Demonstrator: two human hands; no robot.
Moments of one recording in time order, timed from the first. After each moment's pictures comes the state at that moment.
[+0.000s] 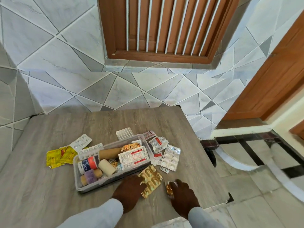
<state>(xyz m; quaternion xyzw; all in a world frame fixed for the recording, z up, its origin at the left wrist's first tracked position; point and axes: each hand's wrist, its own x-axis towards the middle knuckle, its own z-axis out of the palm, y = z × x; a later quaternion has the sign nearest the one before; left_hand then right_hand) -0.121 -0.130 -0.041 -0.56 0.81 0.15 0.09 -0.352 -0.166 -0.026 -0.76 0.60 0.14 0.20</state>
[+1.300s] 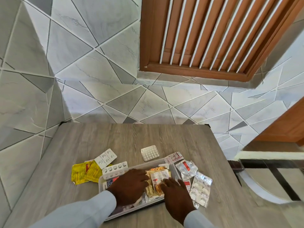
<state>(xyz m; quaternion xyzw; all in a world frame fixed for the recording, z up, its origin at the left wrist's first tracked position) 0.017 -0.198 -0.009 -0.47 0.88 0.00 -0.07 -0.201 -0.238 0.010 -0.89 0.43 0.12 0.09</state>
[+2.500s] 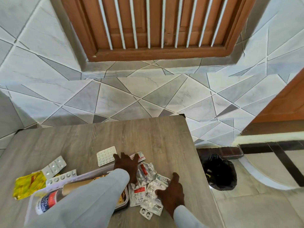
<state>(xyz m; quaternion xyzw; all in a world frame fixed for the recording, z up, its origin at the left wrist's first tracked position) -0.162 -0.383 -0.009 -0.73 0.60 0.15 0.31 -0.353 -0.356 -0.027 -0.53 0.71 -0.07 0.47</state>
